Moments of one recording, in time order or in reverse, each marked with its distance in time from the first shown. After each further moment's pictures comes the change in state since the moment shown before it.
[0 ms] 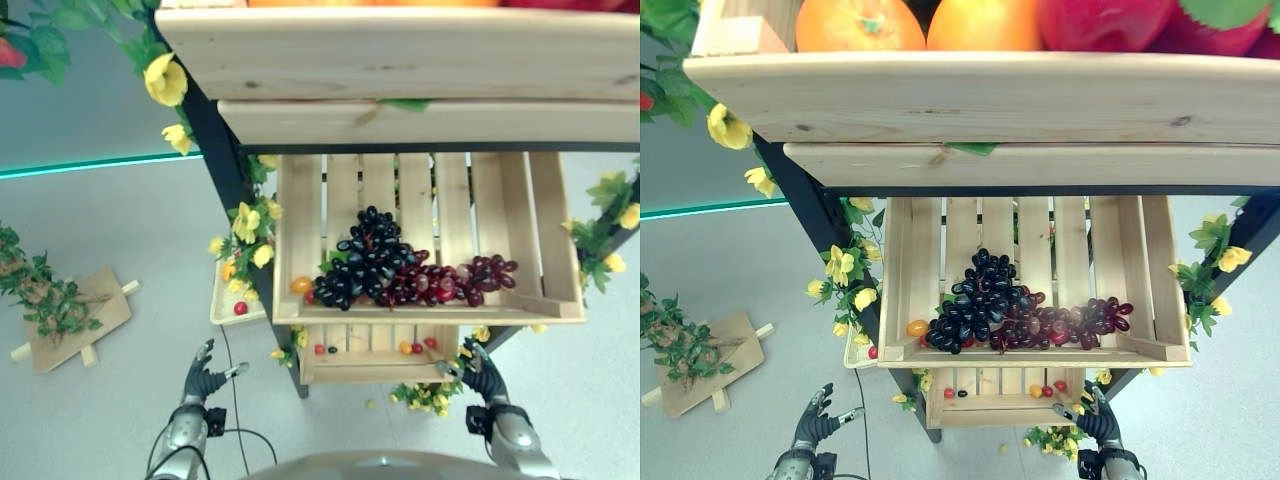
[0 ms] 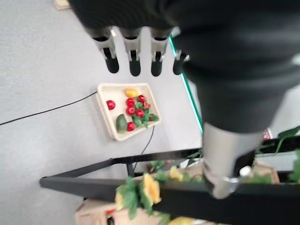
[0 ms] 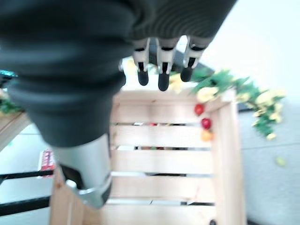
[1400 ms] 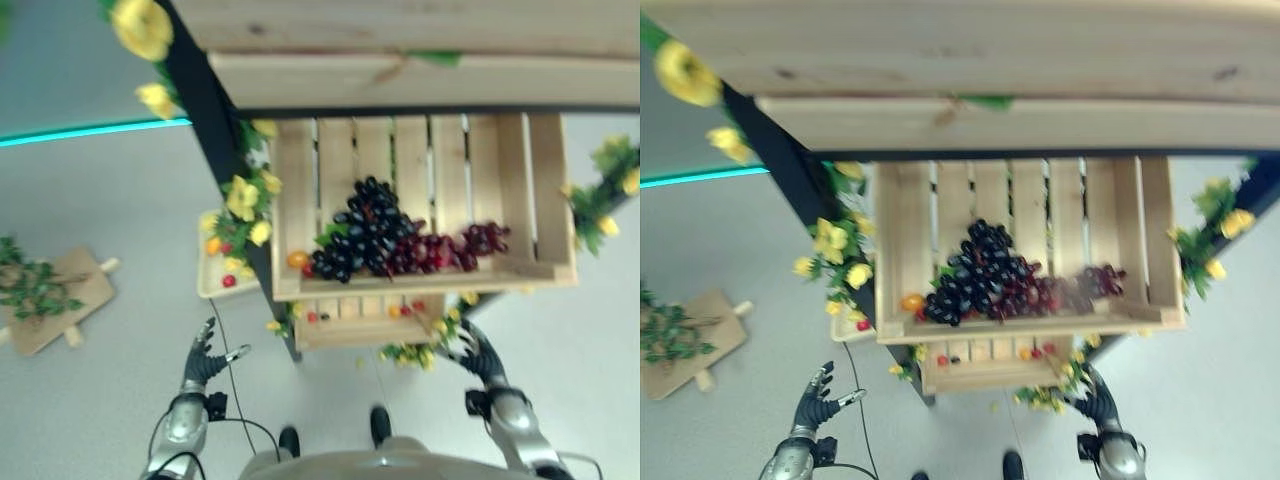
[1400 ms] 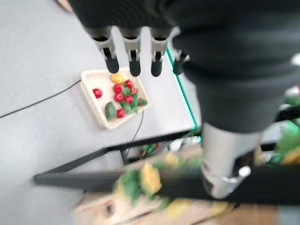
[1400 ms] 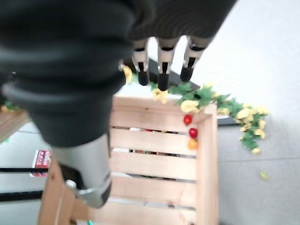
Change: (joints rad) left arm 0.027 0.079 0.086 -0.329 -0.020 -0.066 0.041; right arm -0.080 -0.031 0.048 -0.169 -0.064 -0.006 0.010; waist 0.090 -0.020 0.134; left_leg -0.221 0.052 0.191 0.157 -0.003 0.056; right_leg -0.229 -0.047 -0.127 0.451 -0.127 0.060
